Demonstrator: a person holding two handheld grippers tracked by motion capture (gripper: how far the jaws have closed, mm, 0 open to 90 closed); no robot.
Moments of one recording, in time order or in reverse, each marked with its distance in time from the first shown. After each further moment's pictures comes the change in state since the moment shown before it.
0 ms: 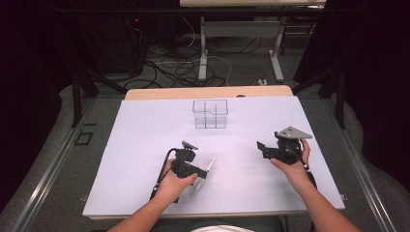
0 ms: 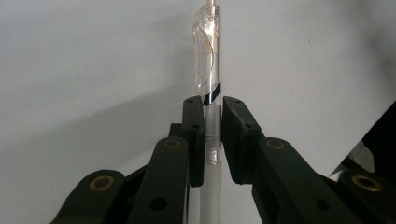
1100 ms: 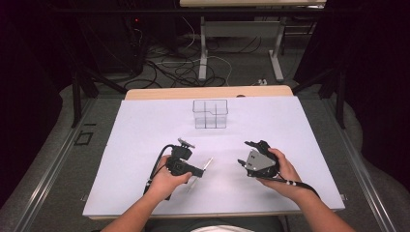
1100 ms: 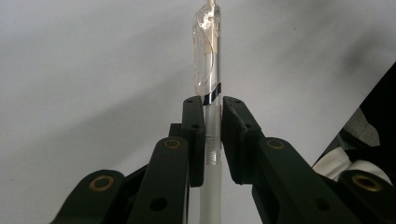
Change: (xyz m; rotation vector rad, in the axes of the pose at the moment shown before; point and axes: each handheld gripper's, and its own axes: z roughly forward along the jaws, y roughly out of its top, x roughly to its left) left arm 0.005 0.002 -0.018 0.015 -0.023 0.081; right arm 0.084 0.006 -0.010 -0.008 0.118 -0.831
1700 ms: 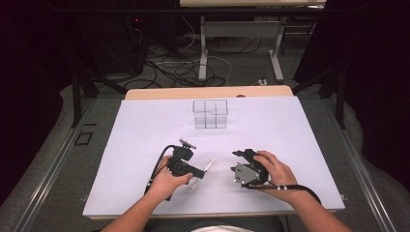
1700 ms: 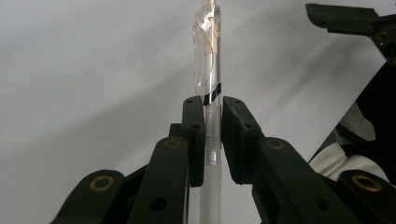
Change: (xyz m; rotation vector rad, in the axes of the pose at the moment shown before) left arm -0.002 0.000 0.002 0.017 -0.017 0.013; right arm 0.024 0.015 0.012 0.004 0.094 -0.281
